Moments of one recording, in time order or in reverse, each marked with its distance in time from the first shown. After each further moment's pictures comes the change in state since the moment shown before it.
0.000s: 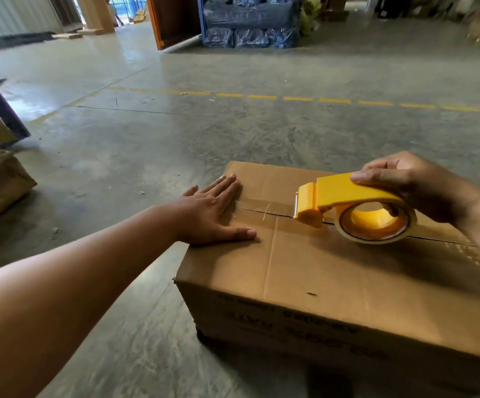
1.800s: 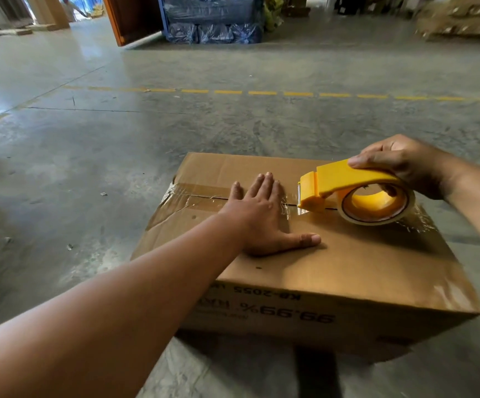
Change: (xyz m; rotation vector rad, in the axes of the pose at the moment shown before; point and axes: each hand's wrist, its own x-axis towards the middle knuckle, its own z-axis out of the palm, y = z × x) left_hand 0.024 0.169 0.013 0.052 0.101 0.114; right_hand -0.038 0.034 -0.059 -0.054 0.119 0.065
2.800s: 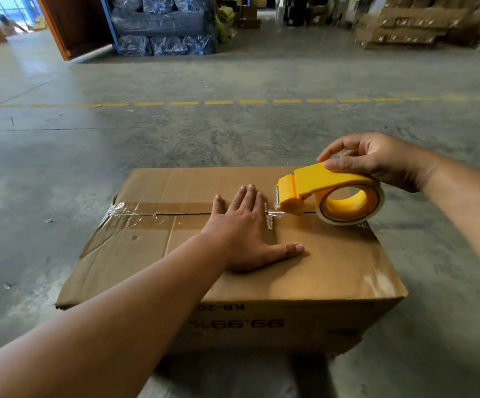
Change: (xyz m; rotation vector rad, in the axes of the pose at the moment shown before) left_hand 0.023 0.059 0.002 0.005 0.002 0.065; right_hand -0.027 0.037 -0.064 -0.085 0.021 -0.052
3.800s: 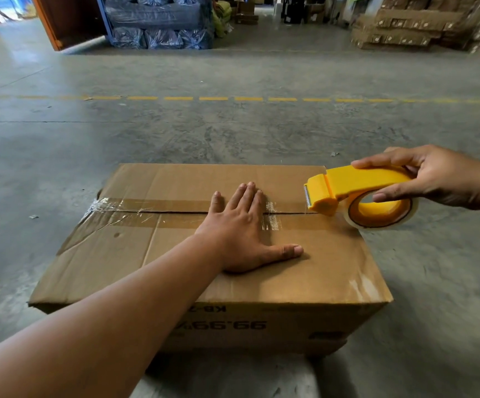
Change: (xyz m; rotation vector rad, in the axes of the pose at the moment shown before) left_hand 0.006 0.007 0.004 -0.016 0.005 0.027; right_hand -0.047 0.031 -0.046 -0.136 -0.067 -0.035
